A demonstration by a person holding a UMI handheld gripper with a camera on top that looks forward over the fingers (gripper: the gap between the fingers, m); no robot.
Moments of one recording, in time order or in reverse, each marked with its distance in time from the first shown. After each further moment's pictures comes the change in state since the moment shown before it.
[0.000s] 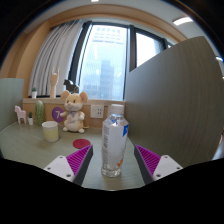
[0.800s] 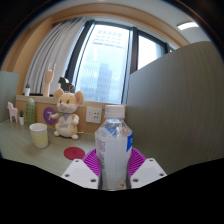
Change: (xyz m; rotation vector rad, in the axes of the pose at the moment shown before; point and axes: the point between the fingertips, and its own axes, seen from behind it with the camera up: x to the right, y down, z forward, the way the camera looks) arm -0.003 -0.015 0.076 0.044 0.056 -0.049
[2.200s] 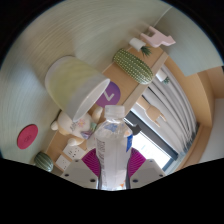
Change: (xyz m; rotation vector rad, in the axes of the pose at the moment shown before) arm -0.257 -0.124 0.119 0.387 0.150 -2.091
